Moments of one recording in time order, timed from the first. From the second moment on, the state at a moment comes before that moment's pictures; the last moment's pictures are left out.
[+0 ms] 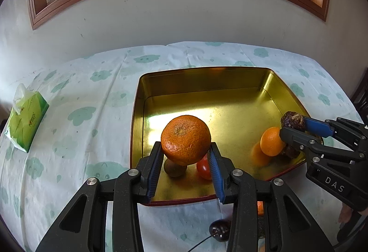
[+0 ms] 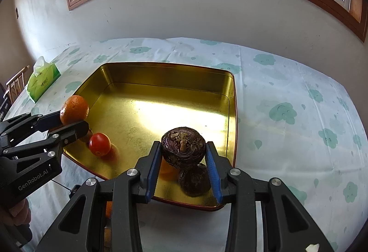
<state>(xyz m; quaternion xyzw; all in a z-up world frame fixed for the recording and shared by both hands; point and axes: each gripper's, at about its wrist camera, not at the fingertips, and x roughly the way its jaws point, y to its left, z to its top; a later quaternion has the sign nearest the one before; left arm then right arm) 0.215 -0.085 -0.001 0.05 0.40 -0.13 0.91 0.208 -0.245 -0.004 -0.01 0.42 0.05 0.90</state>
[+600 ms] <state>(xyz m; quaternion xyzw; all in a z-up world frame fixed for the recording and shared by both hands) 0.219 -0.088 -0.009 0.06 0.41 -0.11 0.90 0.209 -0.247 -0.007 0.01 0.42 0.05 0.91</state>
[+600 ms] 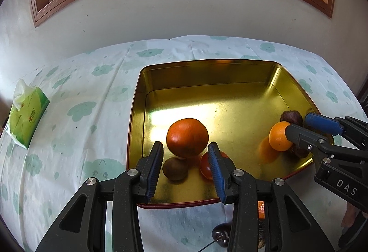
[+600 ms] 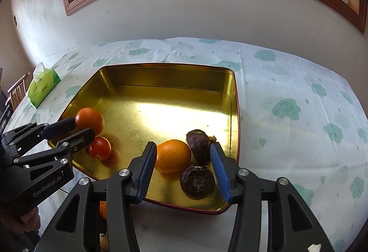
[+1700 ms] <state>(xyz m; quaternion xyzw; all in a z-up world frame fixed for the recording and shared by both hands) 0.088 -0.024 -0.024 0.03 0.42 -0.06 0.91 0.072 -0.215 -0.026 -0.01 0.46 0.08 0.88</state>
